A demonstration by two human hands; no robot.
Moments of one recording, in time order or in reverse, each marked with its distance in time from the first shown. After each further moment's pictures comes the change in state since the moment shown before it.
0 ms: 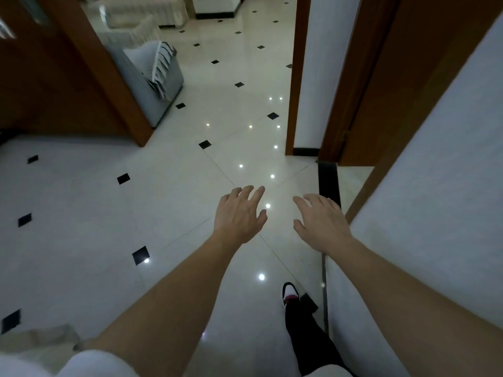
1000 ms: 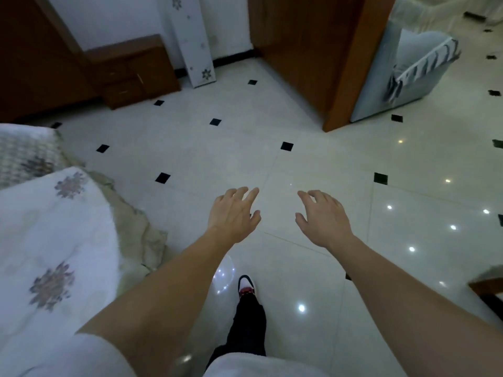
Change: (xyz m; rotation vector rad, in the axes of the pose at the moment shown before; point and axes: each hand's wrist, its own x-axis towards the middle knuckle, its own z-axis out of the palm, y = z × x) left_hand -0.001 -0.357 0.007 -0.025 -0.043 -0.999; right_hand 0.372 -0.346 0.048 0.012 -0.179 -0.913
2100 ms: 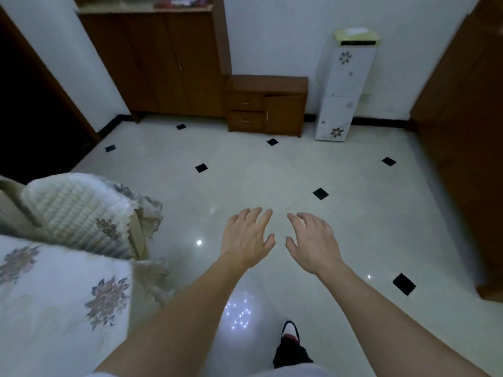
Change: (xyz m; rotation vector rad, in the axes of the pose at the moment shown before) left_hand 0.400 -0.455 -0.027 -0.004 0.114 -0.561; right_hand 0.654 -0.318 0.016 0.054 -0.006 -0.630
